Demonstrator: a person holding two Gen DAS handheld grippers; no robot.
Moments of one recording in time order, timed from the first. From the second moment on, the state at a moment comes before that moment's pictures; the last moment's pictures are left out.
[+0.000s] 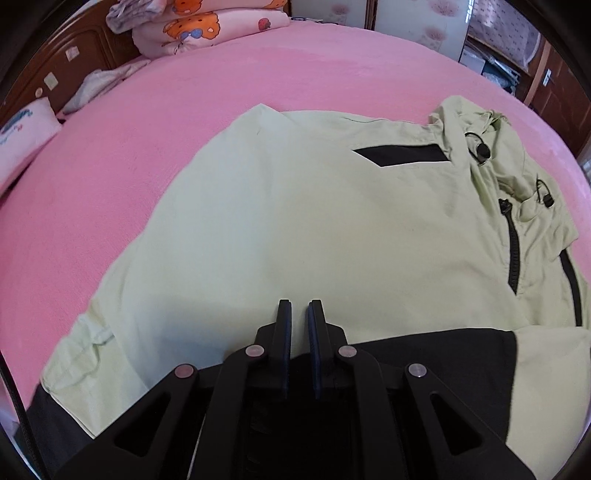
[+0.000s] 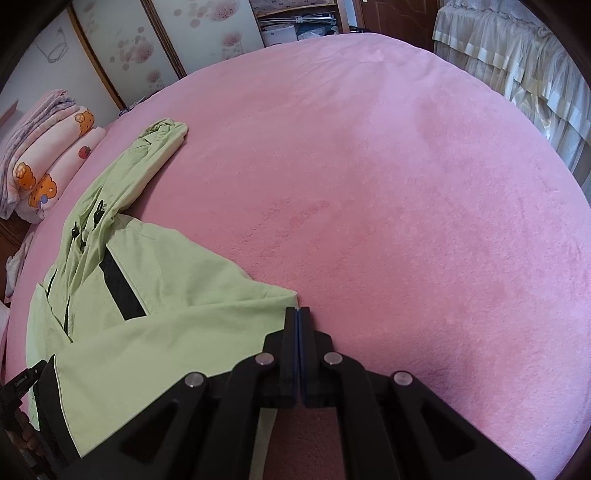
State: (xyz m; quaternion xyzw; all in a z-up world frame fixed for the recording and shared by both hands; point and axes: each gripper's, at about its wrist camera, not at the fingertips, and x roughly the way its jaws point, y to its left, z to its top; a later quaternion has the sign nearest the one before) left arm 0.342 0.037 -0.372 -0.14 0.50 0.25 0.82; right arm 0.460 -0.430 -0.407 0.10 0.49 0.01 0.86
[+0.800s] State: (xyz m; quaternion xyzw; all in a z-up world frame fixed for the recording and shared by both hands) left arm 0.331 0.047 -0.268 -0.10 0.57 0.05 0.81; right arm 0.356 -0.347 -0.334 0.19 0.52 0.00 0.83
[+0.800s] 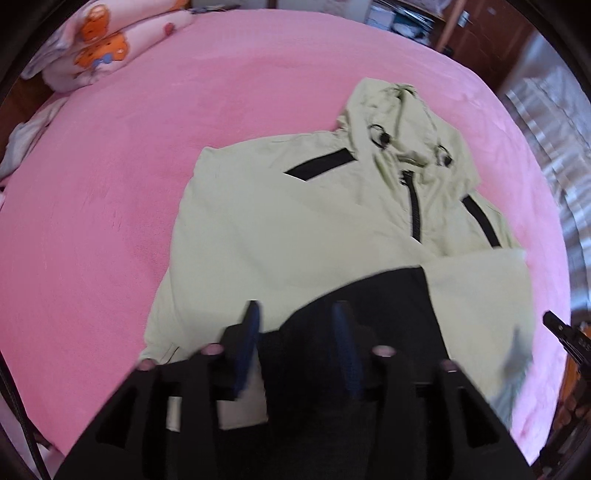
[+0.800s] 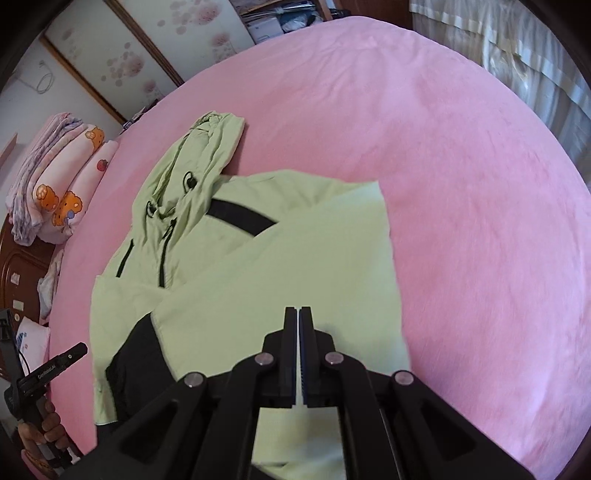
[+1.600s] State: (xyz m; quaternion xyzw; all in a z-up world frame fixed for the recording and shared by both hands) left arm 0.517 0.091 -0.061 0.00 0.59 -0.10 0.80; right arm 0.469 -0.266 -0.132 0.17 0.55 0.02 0.82
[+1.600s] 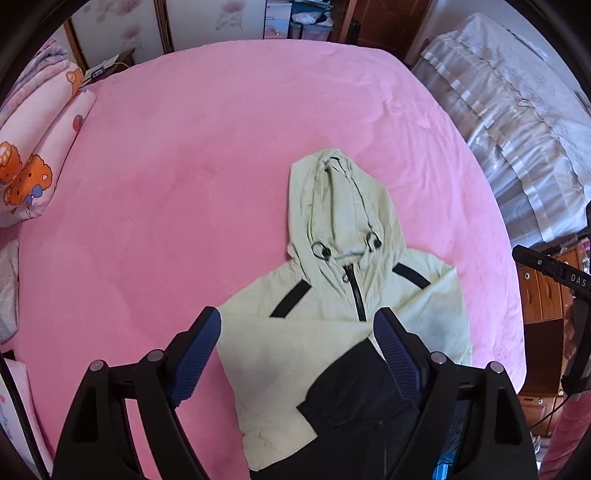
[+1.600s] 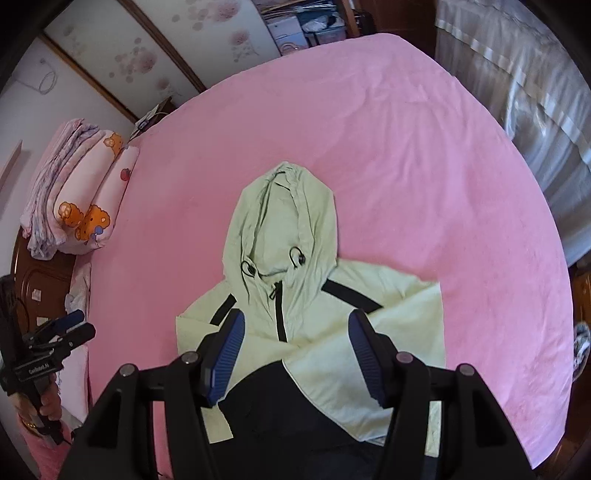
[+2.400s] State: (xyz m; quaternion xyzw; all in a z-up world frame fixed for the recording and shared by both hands) left arm 0.725 0.026 -0.286 -0.04 0.58 -0.14 0.80; right arm 0.669 -0.312 -0.336 0.24 0.64 0.05 0.73
